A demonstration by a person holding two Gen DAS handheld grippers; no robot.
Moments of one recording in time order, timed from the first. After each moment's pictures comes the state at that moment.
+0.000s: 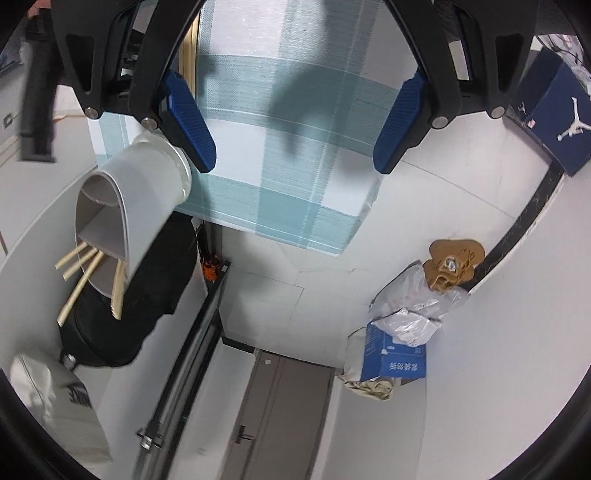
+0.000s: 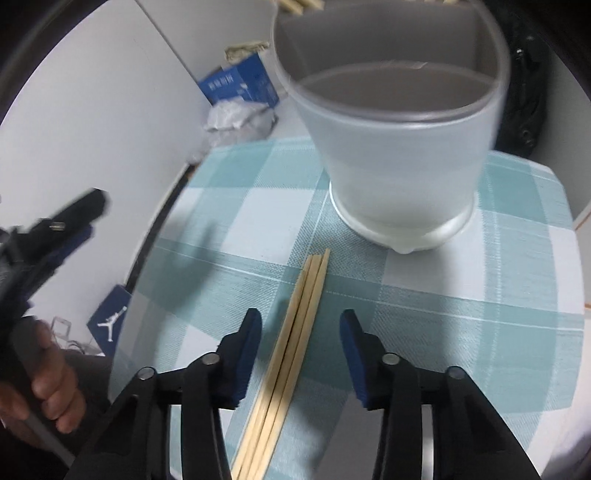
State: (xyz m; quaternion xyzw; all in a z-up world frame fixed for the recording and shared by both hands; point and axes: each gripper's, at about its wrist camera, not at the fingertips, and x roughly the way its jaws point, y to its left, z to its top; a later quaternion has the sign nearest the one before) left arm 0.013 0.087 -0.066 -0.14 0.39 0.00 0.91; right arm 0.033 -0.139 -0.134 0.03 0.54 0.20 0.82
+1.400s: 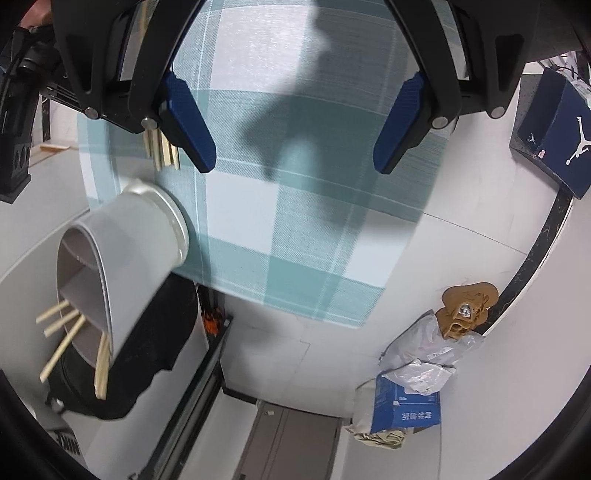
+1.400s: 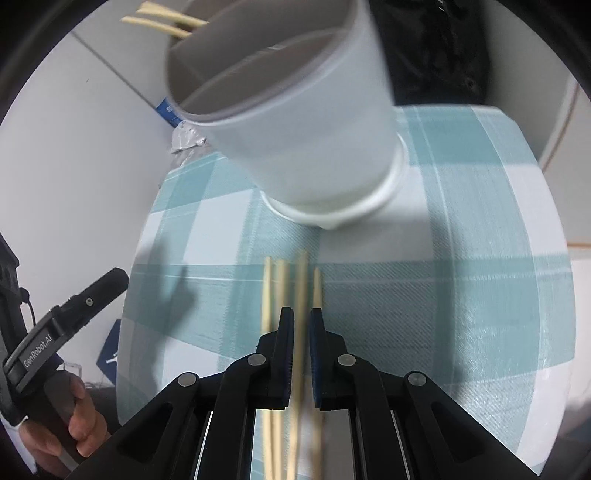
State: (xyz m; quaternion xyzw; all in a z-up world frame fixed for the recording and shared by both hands) left arm 0.019 0.063 -0.100 -0.13 0.49 -0.02 0.86; right arm 0.021 -0.188 -0.137 0.12 0.55 0.15 0.81
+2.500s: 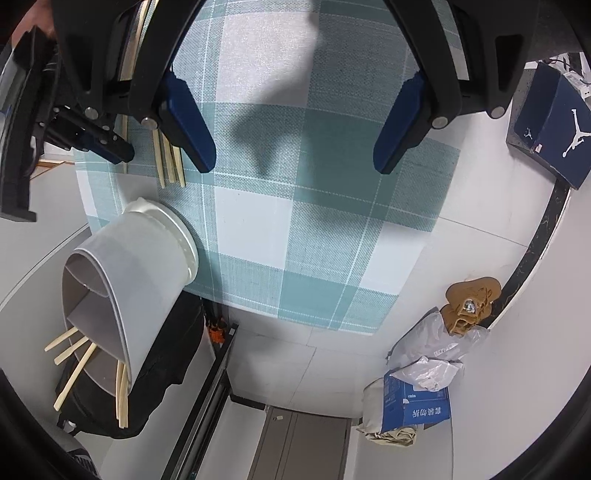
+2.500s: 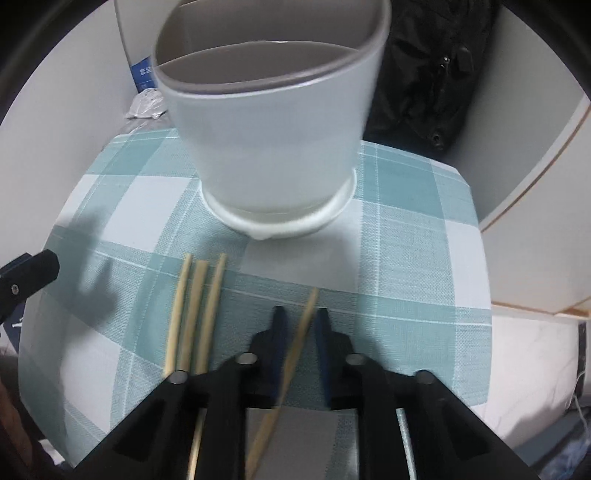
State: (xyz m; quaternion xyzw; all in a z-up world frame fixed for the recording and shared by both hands) left arm 0.014 0.049 -0.100 -0.11 0.49 -0.03 0.86; right arm 0.012 -0.166 -0.133 -0.08 0.53 0.04 0.85
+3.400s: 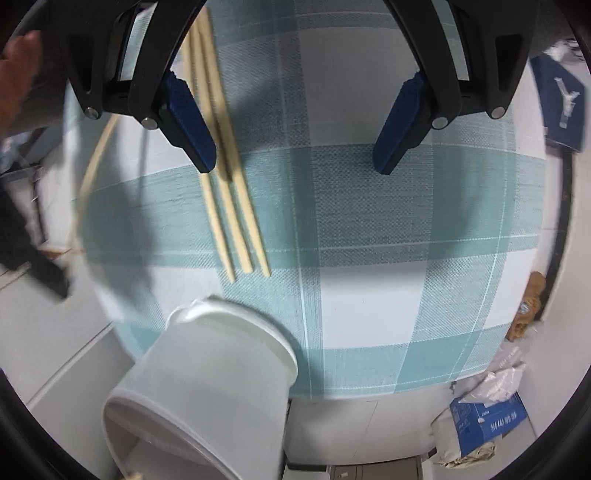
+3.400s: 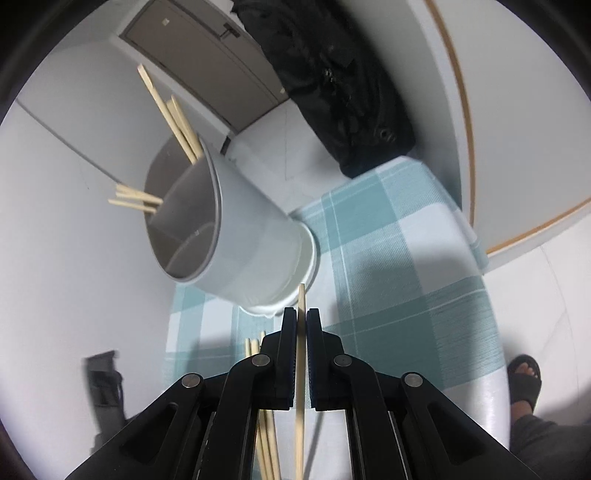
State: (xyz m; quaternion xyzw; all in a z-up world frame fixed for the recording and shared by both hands) left arm 0.029 -0.035 -0.129 0.00 0.59 -0.11 0.80; right arm 0.002 -0.278 -0.077 0.26 0.44 0.10 0.85
